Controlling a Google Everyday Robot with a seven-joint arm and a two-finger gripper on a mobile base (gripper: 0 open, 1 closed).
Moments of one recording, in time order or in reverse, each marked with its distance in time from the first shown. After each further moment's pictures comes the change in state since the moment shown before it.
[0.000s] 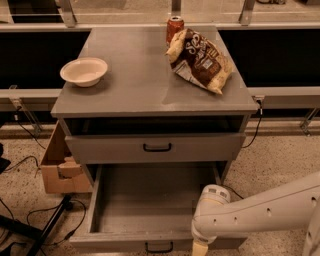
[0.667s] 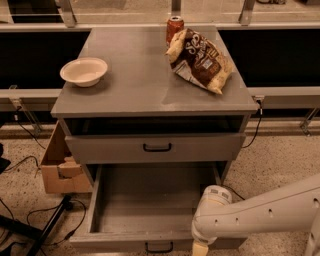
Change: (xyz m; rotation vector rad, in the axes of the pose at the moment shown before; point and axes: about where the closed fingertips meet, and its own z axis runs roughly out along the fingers) arm 0.001 0.001 0.001 -0.005 -0.014 -0.002
